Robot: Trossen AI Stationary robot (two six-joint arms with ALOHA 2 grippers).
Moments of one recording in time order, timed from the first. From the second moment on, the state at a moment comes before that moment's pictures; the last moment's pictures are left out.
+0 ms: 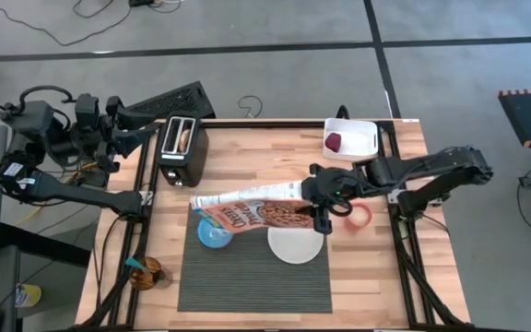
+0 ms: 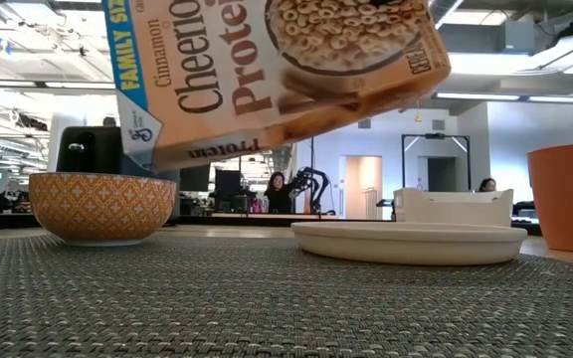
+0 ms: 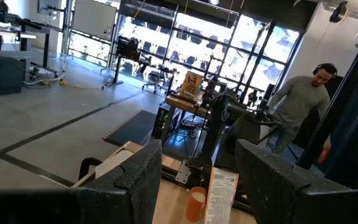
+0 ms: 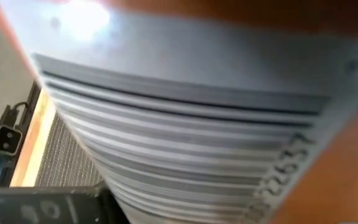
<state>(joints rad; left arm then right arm) 0.06 0.77 1.49 -0.67 -0.19 -0.30 0.16 1.36 1.31 -0.69 0.08 0.15</state>
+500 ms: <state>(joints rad) 0.06 0.77 1.49 -0.67 -0.19 -0.30 0.15 1.43 1.43 -0.77 0.08 0.12</state>
